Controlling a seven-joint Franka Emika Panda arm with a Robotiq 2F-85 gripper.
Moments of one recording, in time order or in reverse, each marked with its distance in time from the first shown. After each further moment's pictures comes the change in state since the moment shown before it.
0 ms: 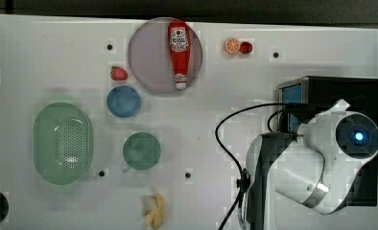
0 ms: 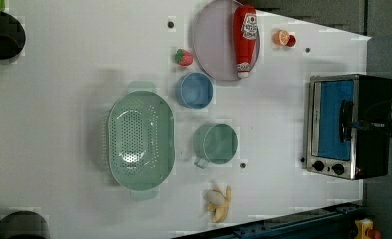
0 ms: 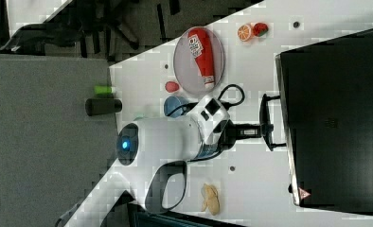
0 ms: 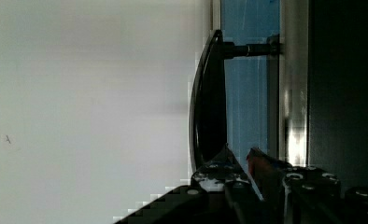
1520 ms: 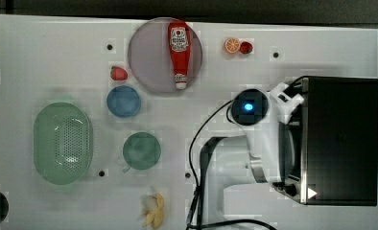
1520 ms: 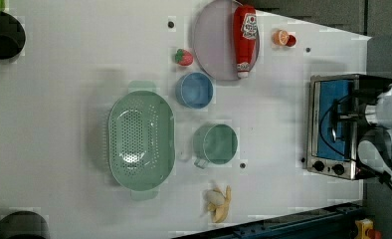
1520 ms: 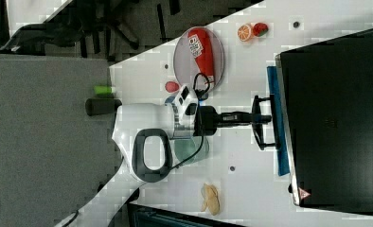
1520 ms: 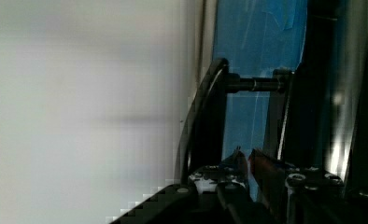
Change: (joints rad) arm 0.096 0.088 0.104 -0.025 -0.511 0.030 0.501
